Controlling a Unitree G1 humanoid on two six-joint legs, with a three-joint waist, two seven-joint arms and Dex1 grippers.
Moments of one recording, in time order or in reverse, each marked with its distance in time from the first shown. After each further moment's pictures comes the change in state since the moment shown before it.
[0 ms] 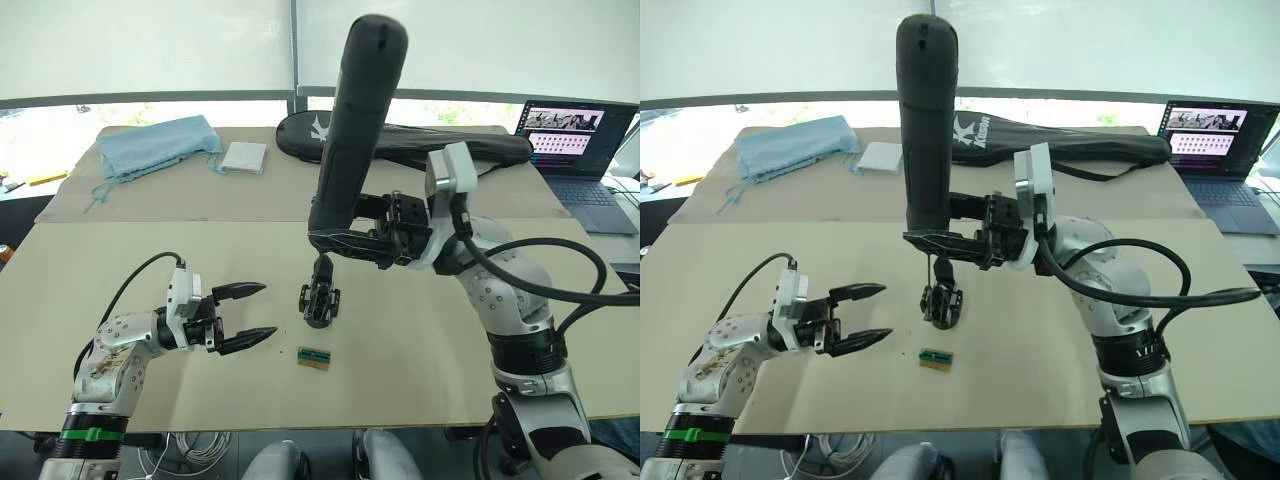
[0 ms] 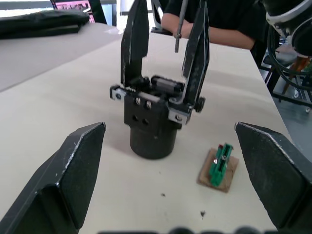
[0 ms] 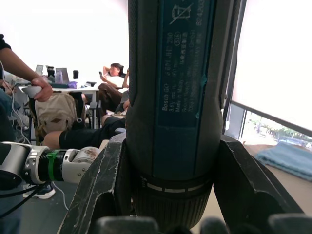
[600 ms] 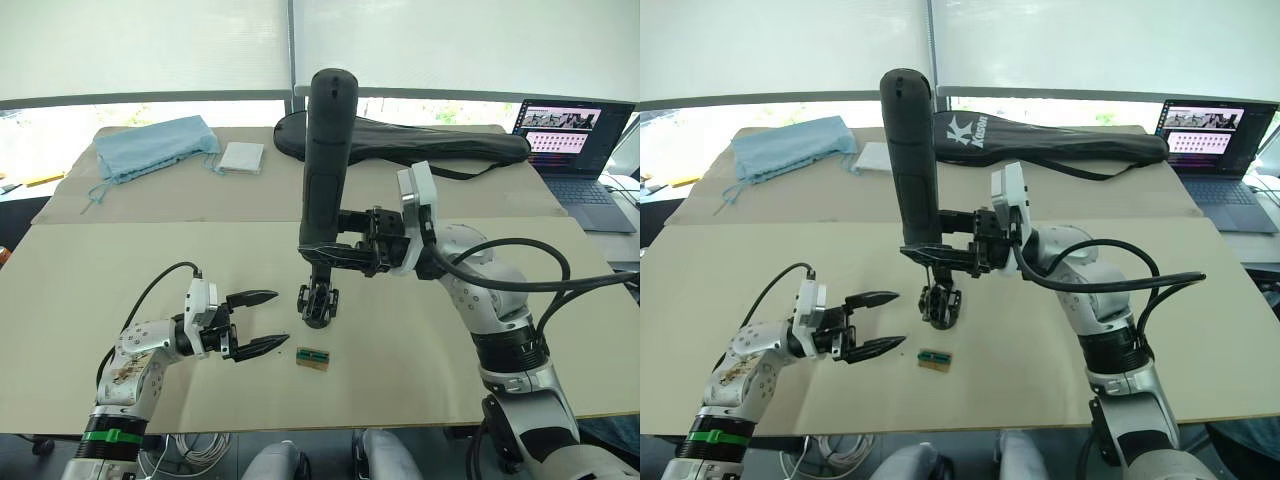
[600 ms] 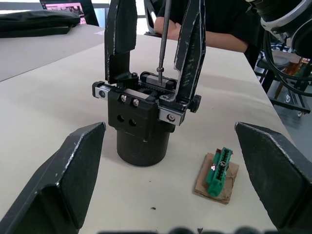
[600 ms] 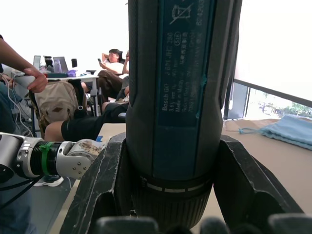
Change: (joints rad) left arm -0.017 -0.076 -0.048 0.039 0.036 -0.041 0.006; right arm 0.000 0.047 0.036 0.073 -0.083 -0.002 0.046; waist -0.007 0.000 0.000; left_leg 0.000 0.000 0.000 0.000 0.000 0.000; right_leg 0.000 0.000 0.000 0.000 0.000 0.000
